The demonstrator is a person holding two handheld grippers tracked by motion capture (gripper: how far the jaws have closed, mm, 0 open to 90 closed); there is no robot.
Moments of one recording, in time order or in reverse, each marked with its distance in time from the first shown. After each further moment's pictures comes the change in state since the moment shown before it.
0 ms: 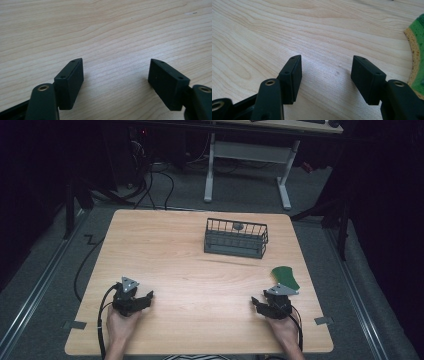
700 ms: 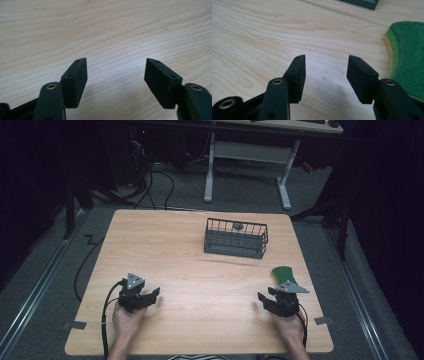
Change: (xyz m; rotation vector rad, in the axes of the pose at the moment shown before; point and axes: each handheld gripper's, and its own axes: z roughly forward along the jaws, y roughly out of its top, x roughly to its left) left arm -0.013 0.021 -0.004 -0.044 -0.093 0.003; right arm -0.015 0.007 -0.019 -0.052 0.004 0.072
